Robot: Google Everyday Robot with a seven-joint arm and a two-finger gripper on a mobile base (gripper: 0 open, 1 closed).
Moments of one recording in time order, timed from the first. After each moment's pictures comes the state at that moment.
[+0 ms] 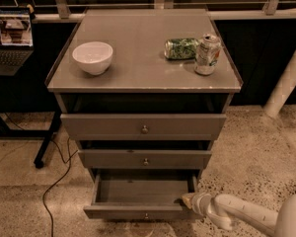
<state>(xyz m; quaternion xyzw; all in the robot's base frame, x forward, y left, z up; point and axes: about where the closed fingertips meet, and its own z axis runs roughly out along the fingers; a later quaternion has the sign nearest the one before) 0.548 -0.219 0.193 -0.19 0.92 0.14 0.32</state>
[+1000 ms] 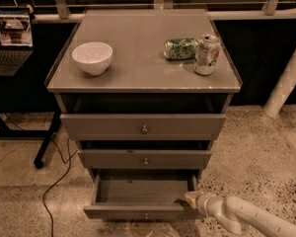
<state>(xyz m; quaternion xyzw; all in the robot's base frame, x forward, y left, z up) 0.540 -0.222 0.230 -0.23 0.89 0.18 0.37</state>
